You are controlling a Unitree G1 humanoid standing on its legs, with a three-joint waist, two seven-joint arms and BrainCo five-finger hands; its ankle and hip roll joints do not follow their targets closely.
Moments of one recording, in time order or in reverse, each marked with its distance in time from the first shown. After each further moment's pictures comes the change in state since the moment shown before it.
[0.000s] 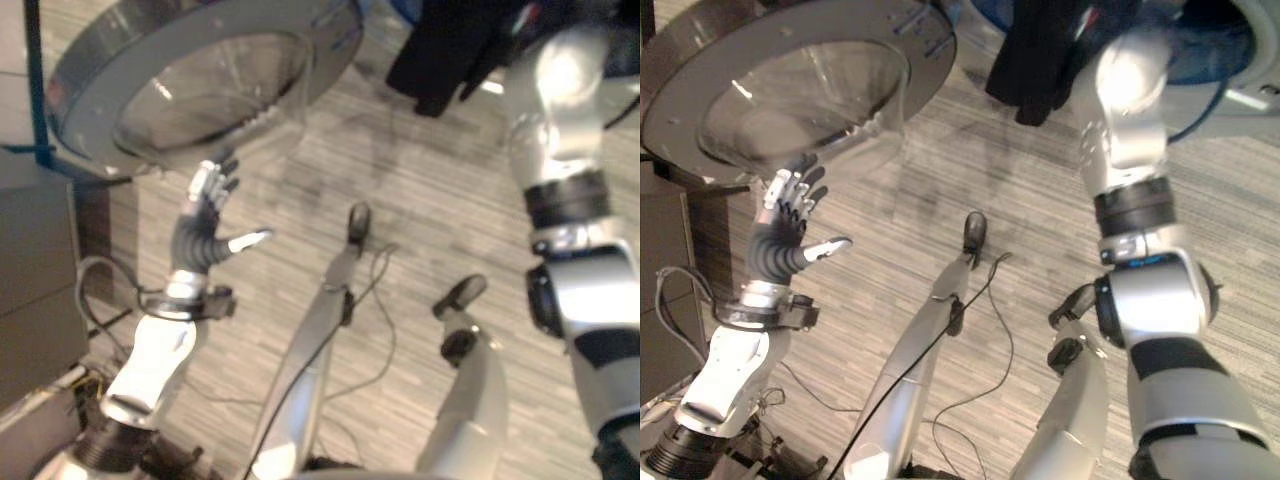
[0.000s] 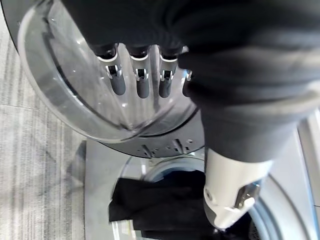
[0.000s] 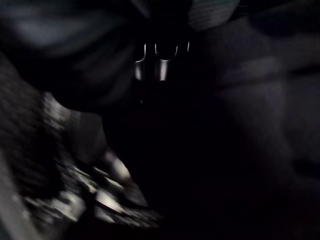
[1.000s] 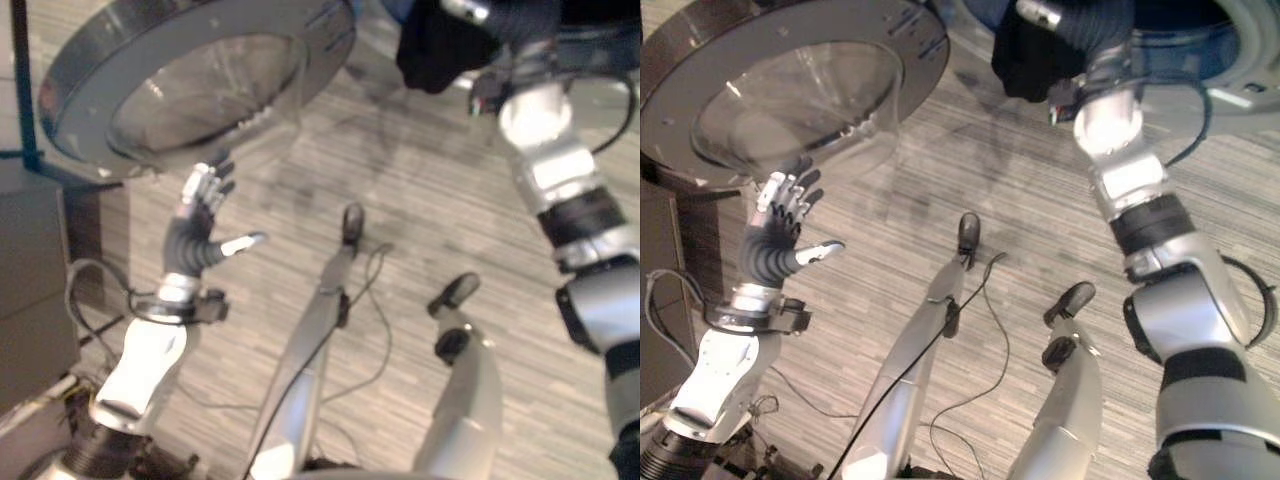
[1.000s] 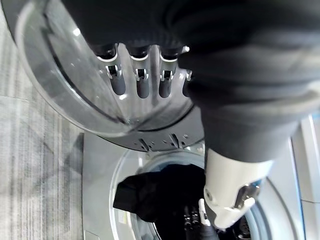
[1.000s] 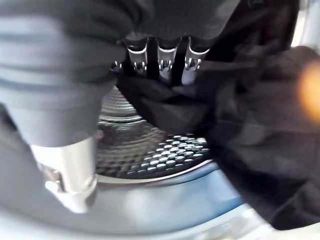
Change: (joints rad) left arm 0.031 0.023 0.024 -0.019 -0.016 -0.004 -0.027; right arm 0.234 -0.129 0.300 -0.164 -0.154 0.090 0.242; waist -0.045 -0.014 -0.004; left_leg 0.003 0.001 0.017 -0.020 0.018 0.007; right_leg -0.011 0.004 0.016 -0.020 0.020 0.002
